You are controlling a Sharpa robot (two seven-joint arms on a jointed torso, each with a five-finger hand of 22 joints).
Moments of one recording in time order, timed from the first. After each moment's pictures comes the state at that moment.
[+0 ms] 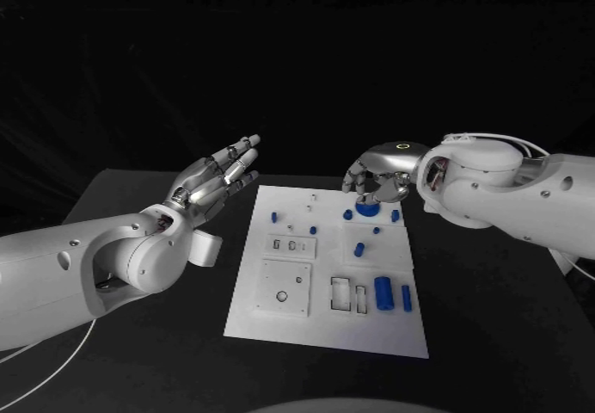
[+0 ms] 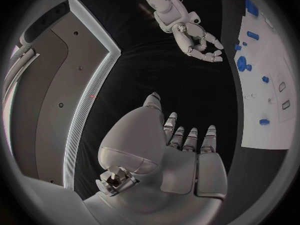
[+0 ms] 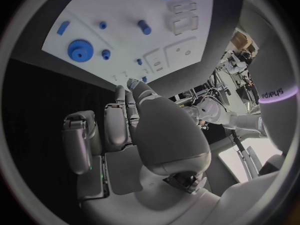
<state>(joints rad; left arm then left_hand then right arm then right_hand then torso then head) 1.34 -0.94 -0.22 1.71 0.01 -0.25 0.55 1.38 0.20 -0.20 0.29 0.36 0.39 0.03 0.06 0.04 0.00 -0.03 0.00 0.00 0.00 0.08 0.00 0.00 0.16 0.03 0.26 0.02 0.03 1.50 -0.87 -0.21 1.59 -1.60 -0.10 -0.13 1.42 -0.02 0.13 0.05 0.43 0.83 -0.01 0.24 0.36 0.87 0.04 0.50 0.35 1.41 -0.05 1.36 1.12 0.01 1.47 0.07 1.57 1.31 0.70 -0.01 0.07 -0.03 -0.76</state>
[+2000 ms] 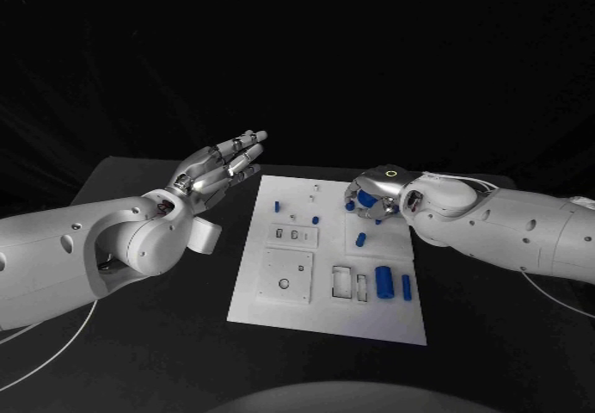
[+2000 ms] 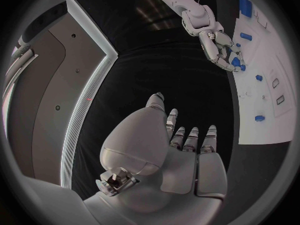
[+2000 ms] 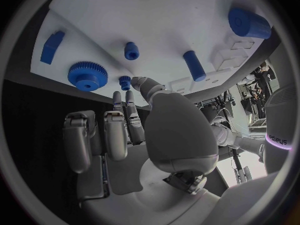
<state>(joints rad) 1.35 -0.92 -0.22 1.67 -0.02 -0.21 0.48 1.45 0.22 -0.20 0.29 0.44 0.46 0.05 0.09 0.05 0.00 0.00 0.00 0.00 0.01 0.11 0.01 0.01 0.16 0.03 0.28 0.02 0.03 1.27 -0.70 -0.21 1.24 -1.70 -0.30 -0.02 1.32 -0.11 0.32 0.03 0.54 0.90 0.04 0.14 0.46 0.75 0.07 0.33 0.37 1.47 -0.03 1.50 1.31 0.01 1.46 0.08 1.55 1.31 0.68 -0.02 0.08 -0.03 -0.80</state>
